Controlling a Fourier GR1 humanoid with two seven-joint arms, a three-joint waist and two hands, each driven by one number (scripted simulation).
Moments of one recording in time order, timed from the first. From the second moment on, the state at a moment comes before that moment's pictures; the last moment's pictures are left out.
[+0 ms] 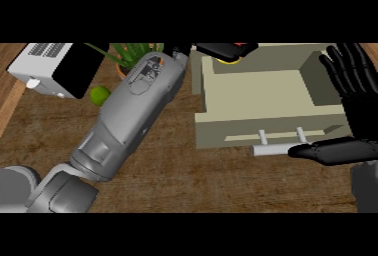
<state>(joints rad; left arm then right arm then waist) -1.28 0.00 -0.11 -0.55 0.22 0.34 -0.25 -0.29 -0.21 -0.15 -1.81 -0.12 0.20 0.09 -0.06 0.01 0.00</state>
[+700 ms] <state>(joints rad) -1.32 0.00 -0.34 -0.32 0.30 0.28 -0.19 -0.38 -0.21 -0.12 -1.77 -0.14 0.24 0.06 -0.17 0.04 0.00</state>
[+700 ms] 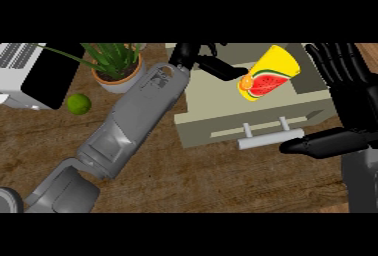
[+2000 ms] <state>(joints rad) -1.25 0.00 -0.27 -0.40 0.65 0.32 -0.50 -0.31 -0.39 0.20 -1.79 0.04 0.59 0.15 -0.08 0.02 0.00</state>
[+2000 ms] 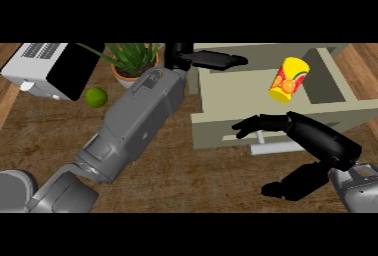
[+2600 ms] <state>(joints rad) -1.10 0.02 -0.25 -0.48 0.67 0.23 -0.59 -0.38 -0.32 0.35 -1.25 0.46 0.39 -0.08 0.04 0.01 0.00</state>
